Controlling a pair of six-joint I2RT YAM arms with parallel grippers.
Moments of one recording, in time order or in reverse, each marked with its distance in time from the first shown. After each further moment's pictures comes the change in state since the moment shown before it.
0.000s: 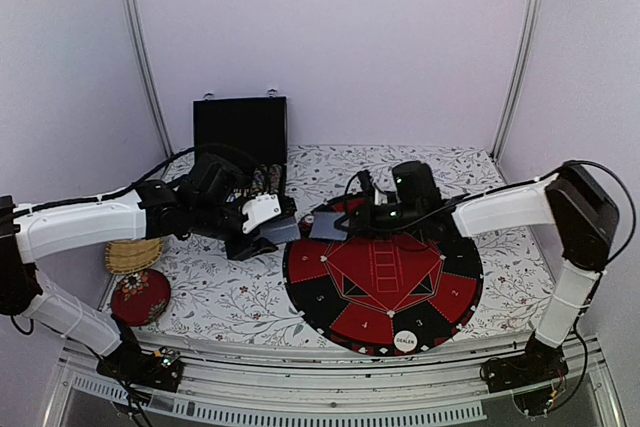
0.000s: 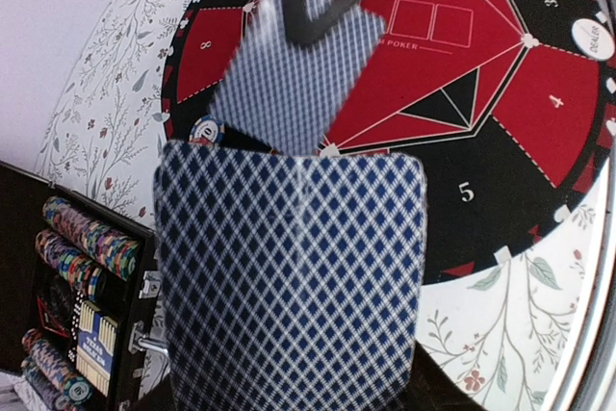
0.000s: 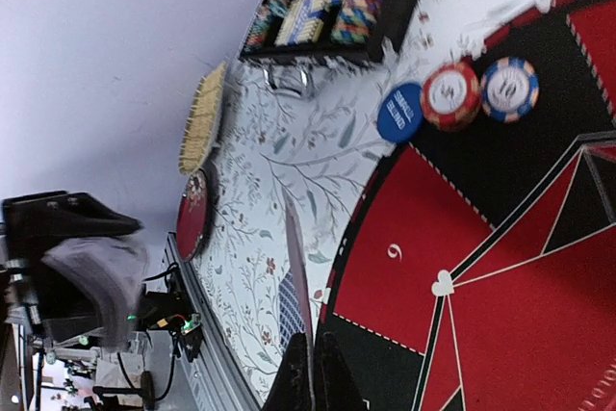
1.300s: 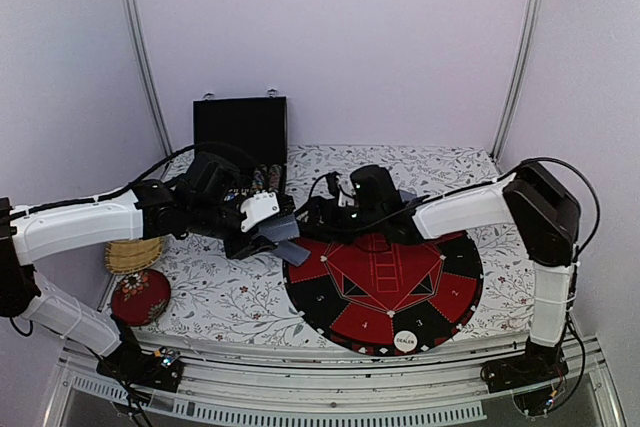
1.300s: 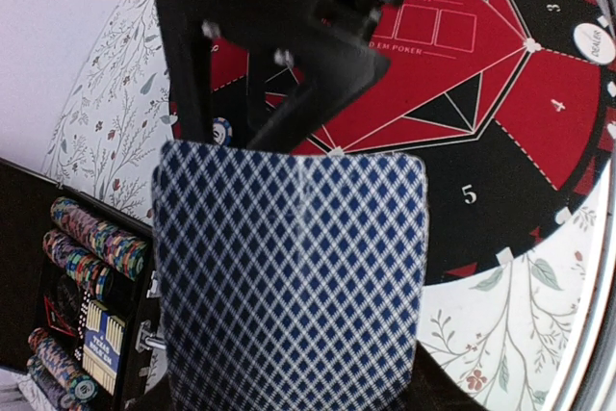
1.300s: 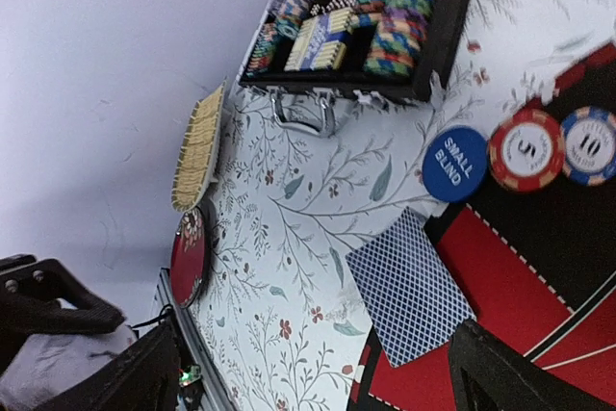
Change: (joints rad) left arm 0.000 -0.019 0.000 0.000 -0.009 0.000; right arm 0.128 0.272 0.230 0.042 0.157 0.135
